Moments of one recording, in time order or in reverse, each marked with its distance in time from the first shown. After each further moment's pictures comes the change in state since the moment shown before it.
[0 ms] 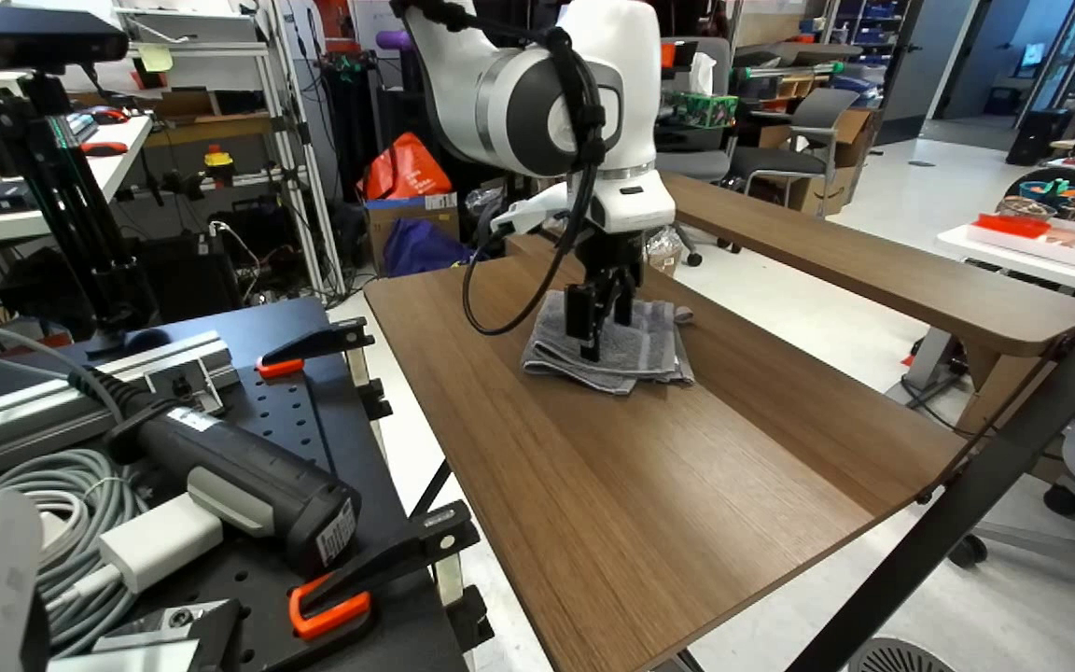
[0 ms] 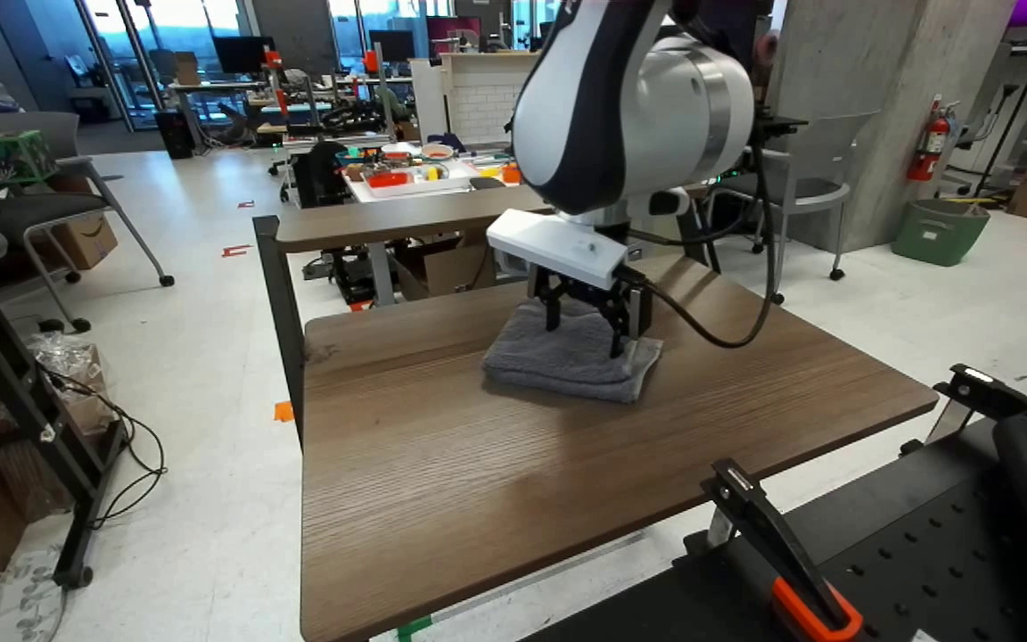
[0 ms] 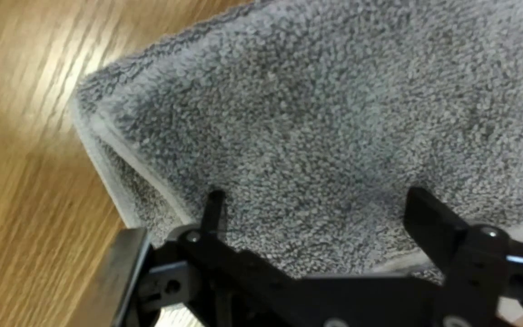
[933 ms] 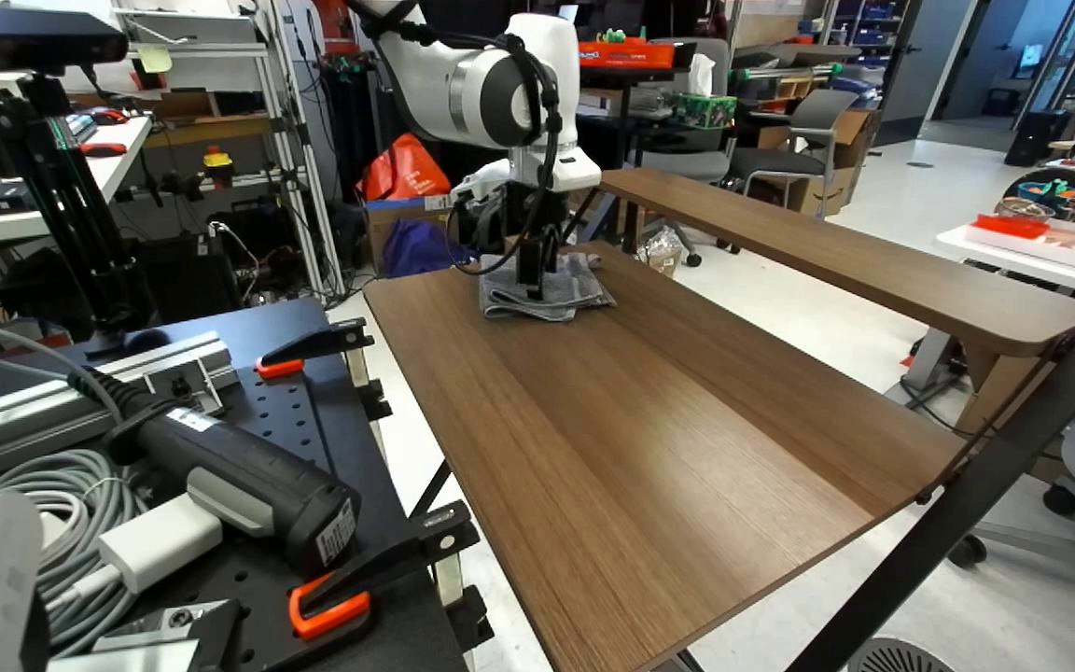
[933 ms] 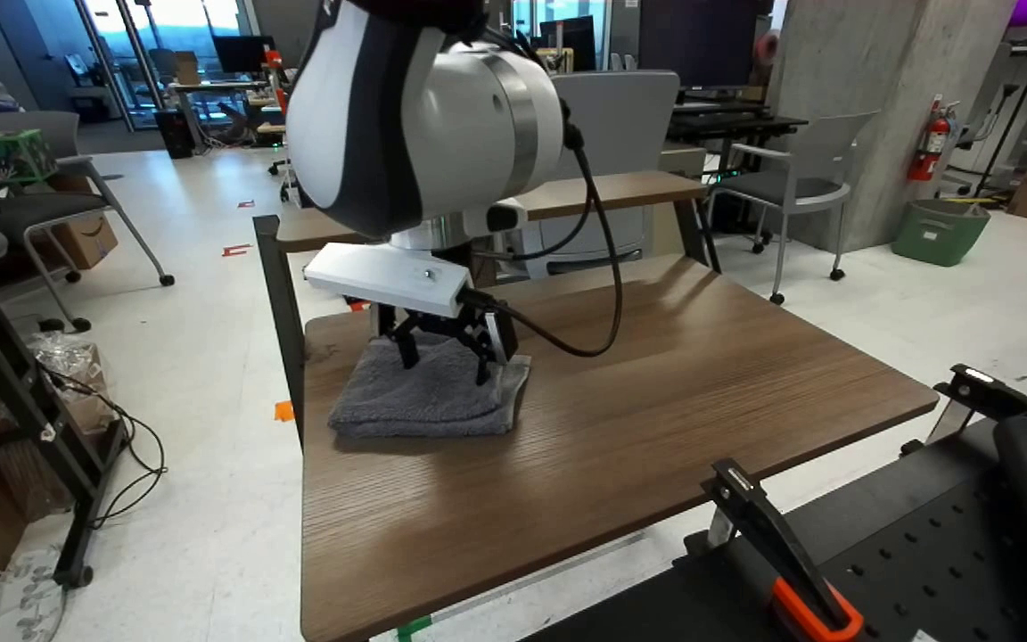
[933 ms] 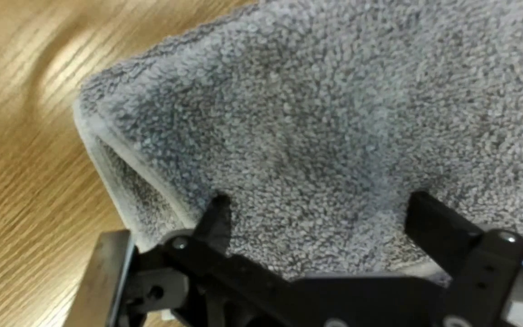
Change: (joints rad) arm 0.188 0.138 0.042 0.294 -0.019 -0.208 -0.065
